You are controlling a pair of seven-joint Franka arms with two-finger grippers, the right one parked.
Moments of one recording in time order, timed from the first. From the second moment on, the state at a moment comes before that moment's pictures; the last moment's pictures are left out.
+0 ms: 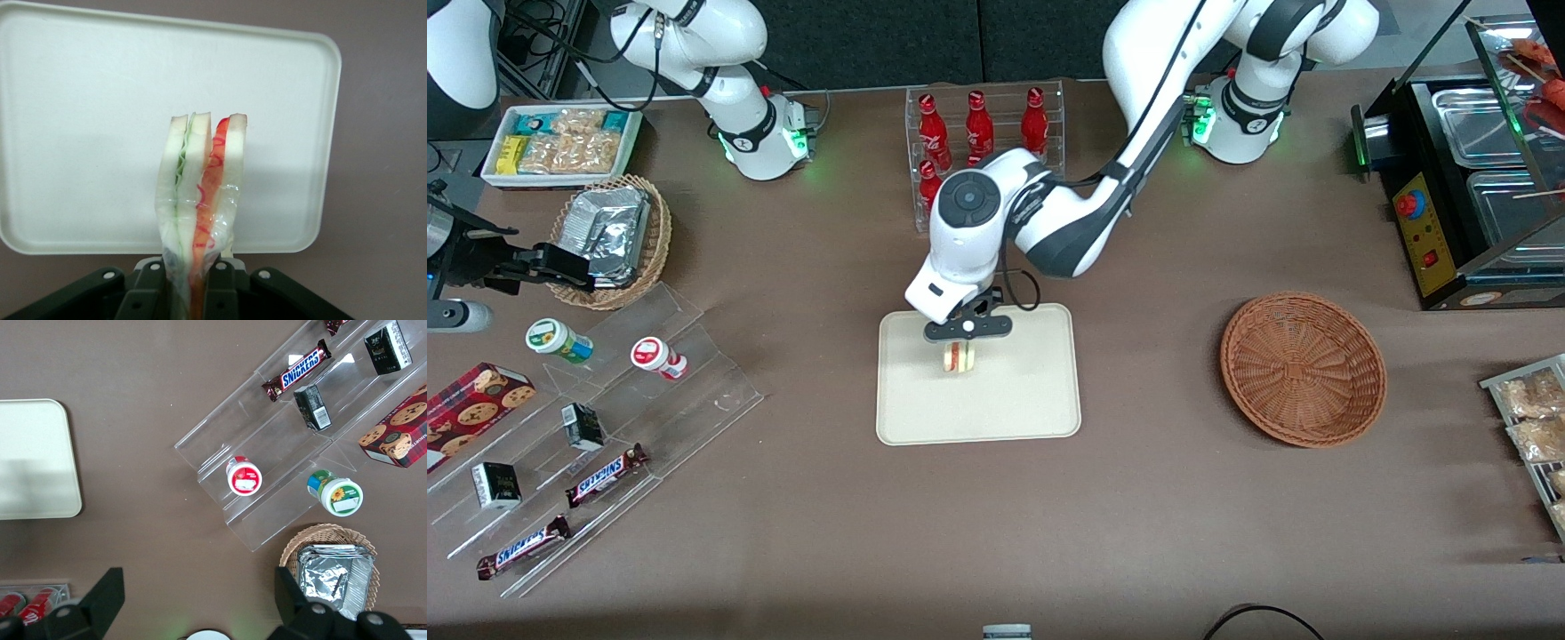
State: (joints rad) arm -0.82 0.73 -0.05 -1.28 -0.07 2.10 -0.90
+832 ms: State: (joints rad) arm -0.80 0.87 -0.03 -1.28 -0.07 2.14 -0.79
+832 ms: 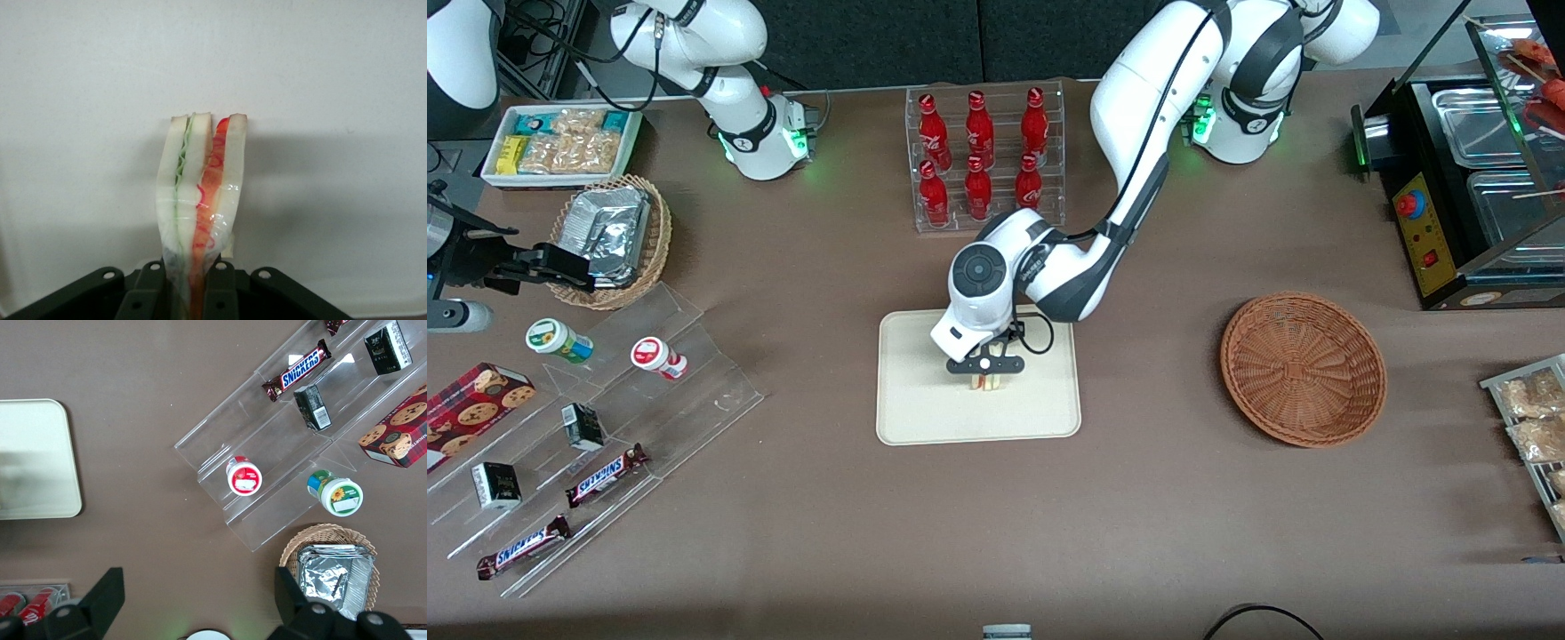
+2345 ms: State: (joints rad) arm -0.50 0.35 -0.02 -1.43 -0.05 1.70 -0.76
